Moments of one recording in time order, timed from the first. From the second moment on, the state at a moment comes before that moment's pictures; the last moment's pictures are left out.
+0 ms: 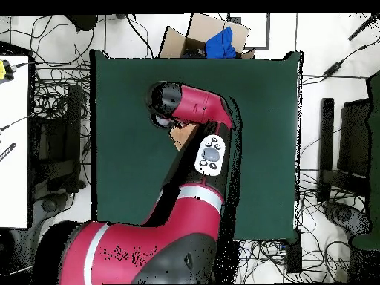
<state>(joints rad) 0.01 -0.26 -0.26 1.14 0.26 0.85 2.13</state>
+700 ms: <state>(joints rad) -0.03 -0.33 -0.26 1.23 0.26 0.78 2.13</state>
